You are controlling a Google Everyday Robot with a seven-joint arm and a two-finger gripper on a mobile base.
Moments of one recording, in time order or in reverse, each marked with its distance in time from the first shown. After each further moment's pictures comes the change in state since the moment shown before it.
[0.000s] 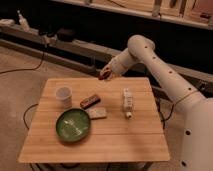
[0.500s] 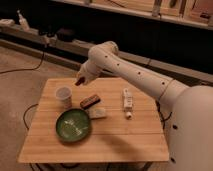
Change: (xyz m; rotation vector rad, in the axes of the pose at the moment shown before) arm -0.109 -0.046 0.067 -0.012 0.099 -0.212
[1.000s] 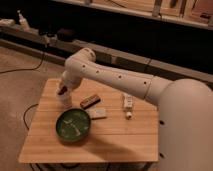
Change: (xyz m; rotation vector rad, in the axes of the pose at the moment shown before) arm -0.061 -0.030 0.038 -0.019 -0.032 -0.047
